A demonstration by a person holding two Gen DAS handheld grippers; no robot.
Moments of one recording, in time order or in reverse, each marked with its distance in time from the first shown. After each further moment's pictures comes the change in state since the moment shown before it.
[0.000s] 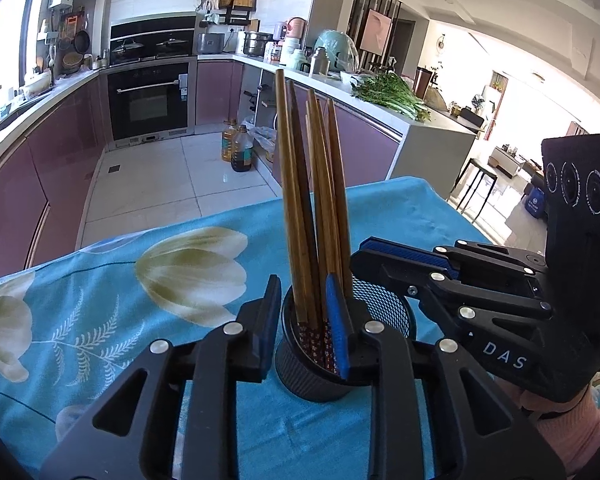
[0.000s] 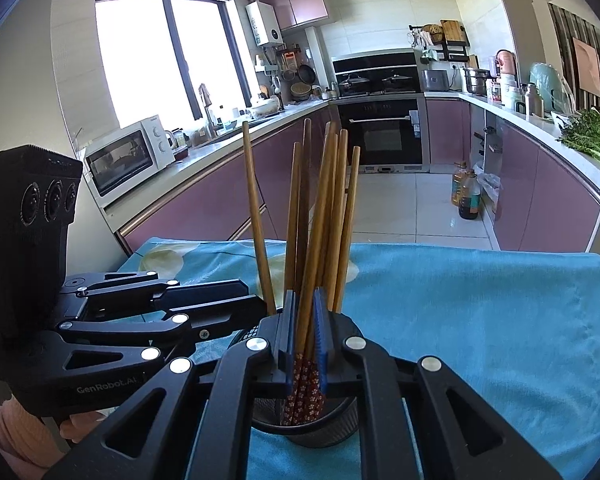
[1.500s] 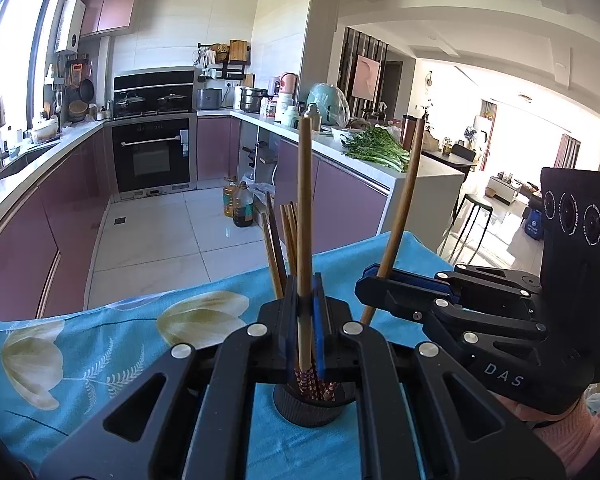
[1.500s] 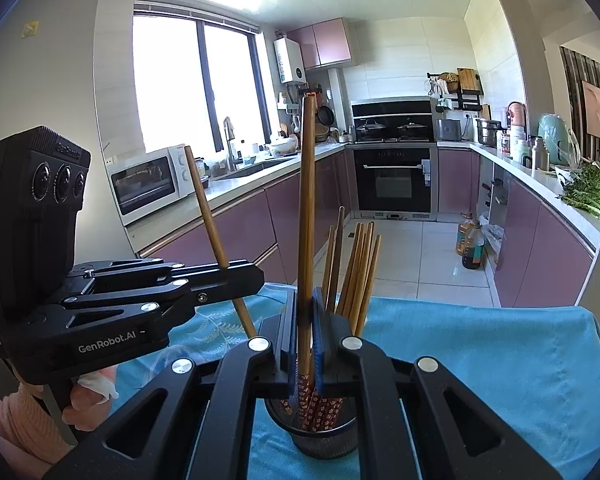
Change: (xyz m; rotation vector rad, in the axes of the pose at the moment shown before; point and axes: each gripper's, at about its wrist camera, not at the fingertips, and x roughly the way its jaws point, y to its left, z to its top) left arm -0.074 -0.028 0.018 0.053 -0.195 0.012; right arm -0.054 0.031 0.013 -0.096 -0.146 0.017
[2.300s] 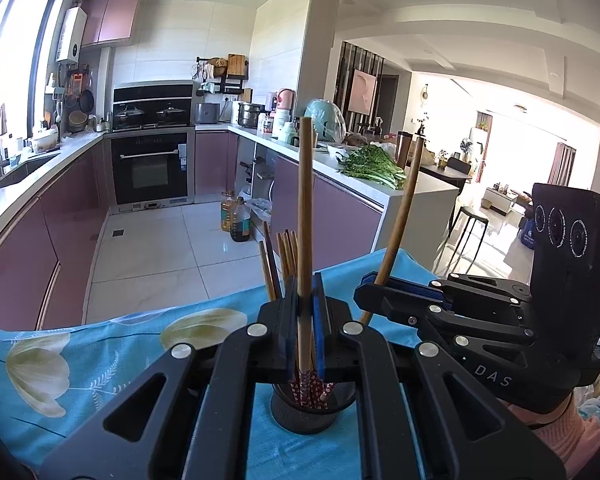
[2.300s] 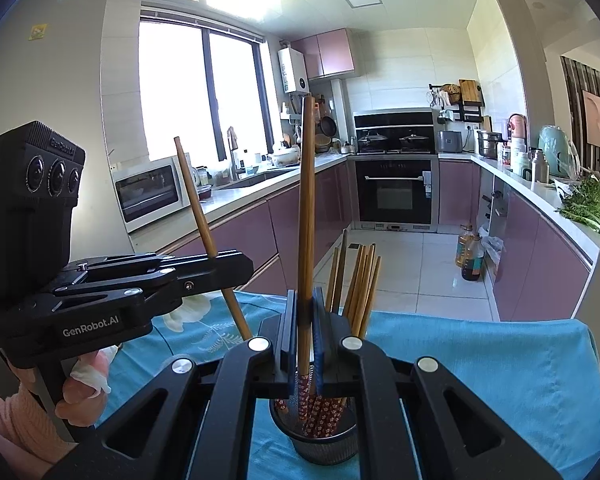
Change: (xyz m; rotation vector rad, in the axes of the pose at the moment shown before) left arm -0.026 -0.007 0.002 0.002 -0.059 -0.011; right arm -0.014 0.003 0.009 -0.016 -0.039 0.002
